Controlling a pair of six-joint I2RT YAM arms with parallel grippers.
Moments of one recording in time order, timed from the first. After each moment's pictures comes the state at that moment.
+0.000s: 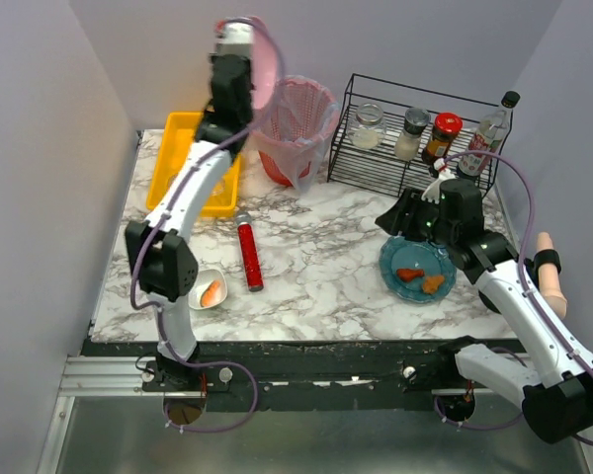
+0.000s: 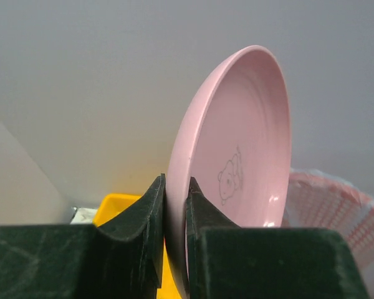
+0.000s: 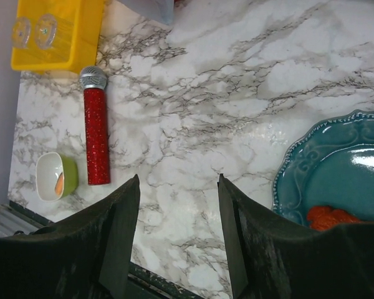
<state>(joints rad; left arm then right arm) -0.44 1.96 1.98 0.14 -0.60 0.25 0.33 1.01 0.95 -0.47 -0.18 0.50</state>
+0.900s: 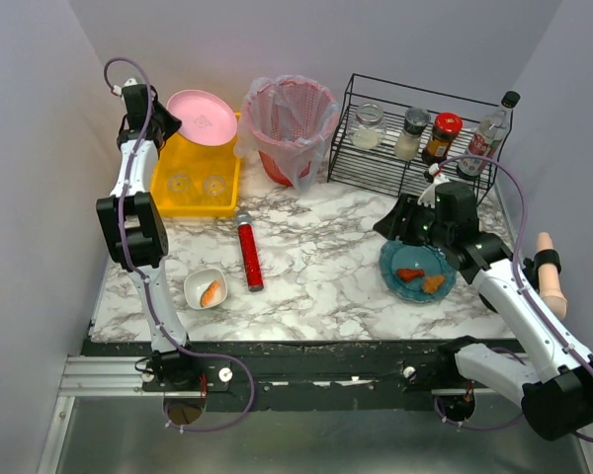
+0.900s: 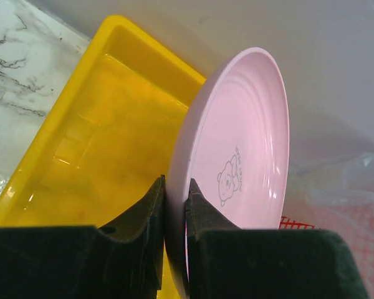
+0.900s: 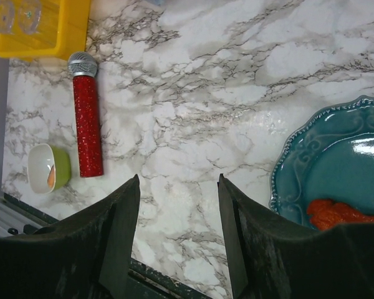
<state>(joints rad) 0.18 2.19 2.00 -0.23 0.14 -0.62 0.33 1.02 0.91 -0.46 -0.20 0.50</state>
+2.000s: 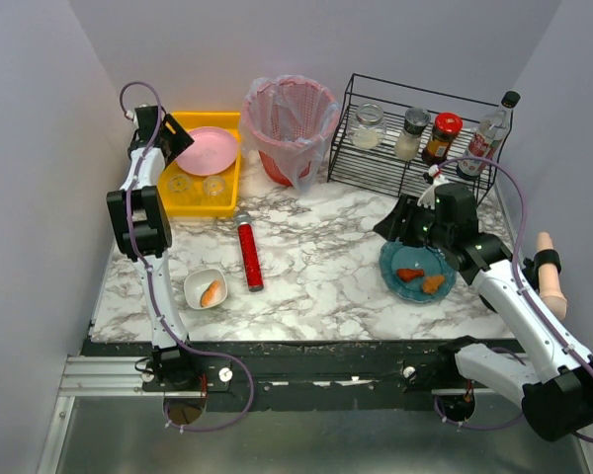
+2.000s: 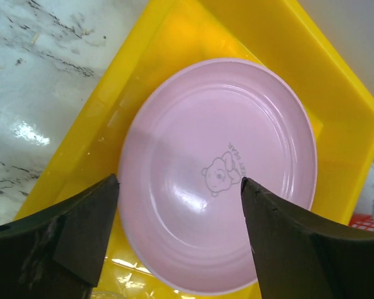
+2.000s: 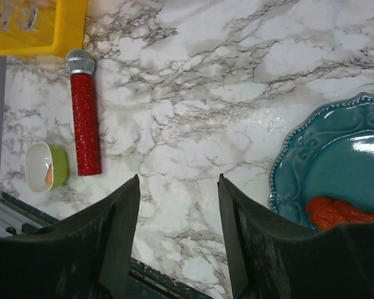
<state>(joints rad) 0.19 2.39 2.07 -0.32 0.07 -0.58 0.33 1.02 0.90 -0.46 -0.20 0.50</state>
